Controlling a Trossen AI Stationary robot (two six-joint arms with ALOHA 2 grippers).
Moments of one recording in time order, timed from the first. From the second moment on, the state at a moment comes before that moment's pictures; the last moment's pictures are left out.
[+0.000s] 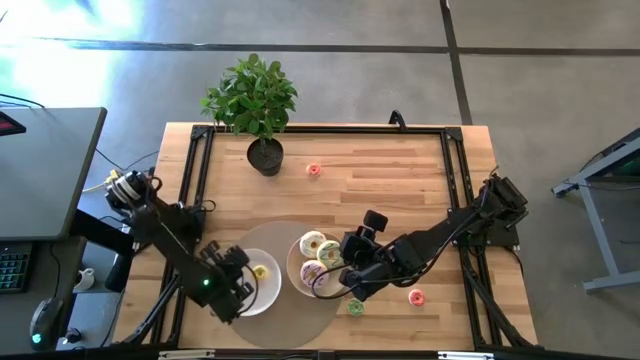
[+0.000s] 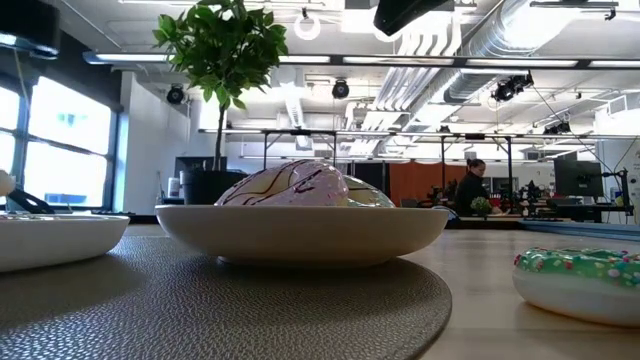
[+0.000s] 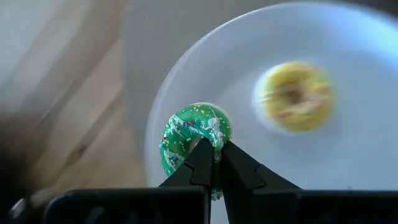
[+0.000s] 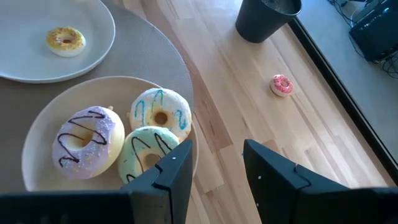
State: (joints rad) left arm -0.86 1.61 1.02 -1.08 -0.38 -1.59; right arm 0.51 1.79 1.59 -0.98 0.78 0.67
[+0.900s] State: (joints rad) left arm -0.86 1.66 1.03 -1.00 -0.38 -1.57; right arm 0.51 1.79 1.59 -0.94 0.78 0.67
